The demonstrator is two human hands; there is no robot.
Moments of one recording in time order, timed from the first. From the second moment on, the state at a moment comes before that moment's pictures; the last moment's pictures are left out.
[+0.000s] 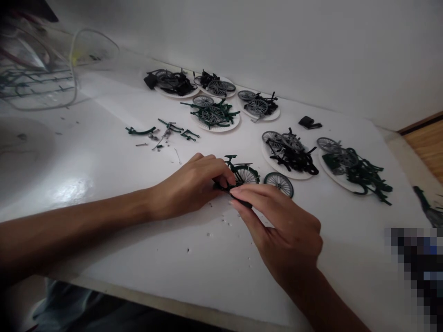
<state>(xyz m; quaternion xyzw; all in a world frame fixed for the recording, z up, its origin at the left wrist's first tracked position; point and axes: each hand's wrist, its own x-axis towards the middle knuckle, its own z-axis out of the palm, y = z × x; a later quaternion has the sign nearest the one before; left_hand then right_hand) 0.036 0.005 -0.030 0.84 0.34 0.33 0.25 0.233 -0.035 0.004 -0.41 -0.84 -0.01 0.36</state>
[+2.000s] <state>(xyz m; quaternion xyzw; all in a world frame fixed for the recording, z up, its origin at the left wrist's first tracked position) 0.032 0.003 -0.027 0.85 0.35 0.31 0.23 0.231 -0.013 0.004 -0.25 -0.90 -0.09 0.33</state>
